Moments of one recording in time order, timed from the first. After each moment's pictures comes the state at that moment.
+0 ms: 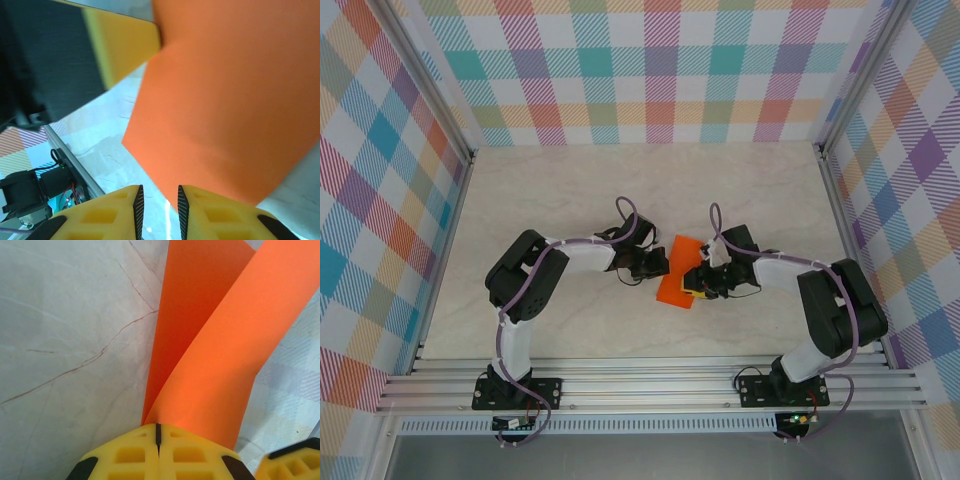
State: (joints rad) left arm -0.69 2.00 1.16 -0.13 0.43 -0.79; right arm 0.36 1.56 0.67 -0.25 -0.80 0.55
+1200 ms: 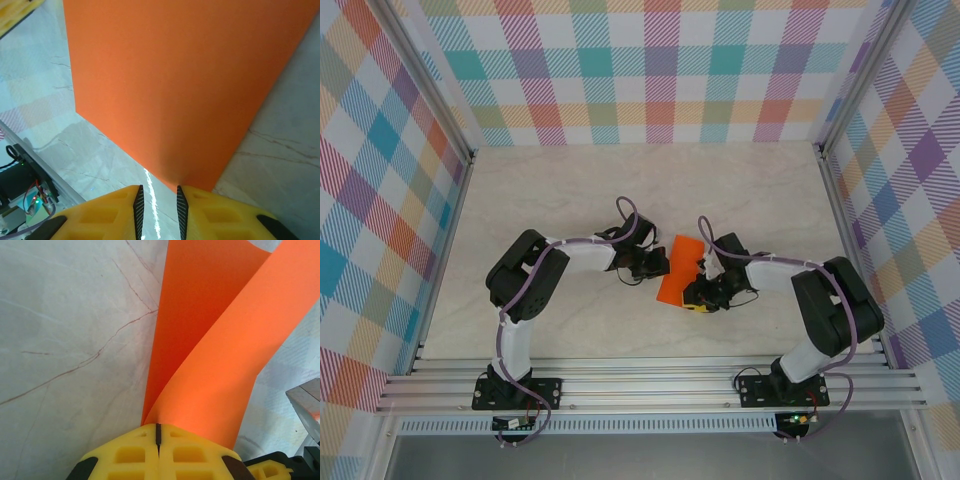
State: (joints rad) left arm -0.69 2.01 1.17 -0.13 0.44 -0.79; right arm 0.43 1.59 0.68 -0.39 -0.67 0.55
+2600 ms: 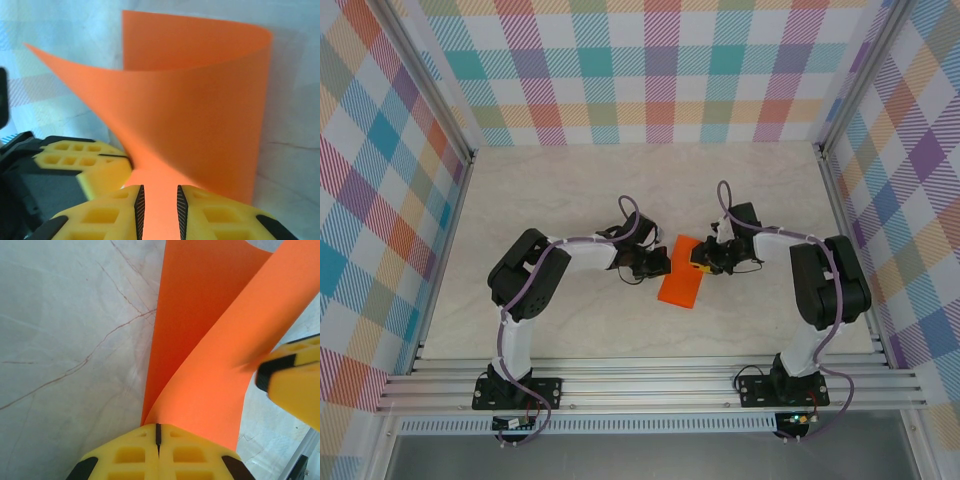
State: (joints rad) left arm -0.69 2.02 1.19 -0.14 0.45 -0.76; right arm 0.25 1.77 0.89 -0.30 -0.69 0.57
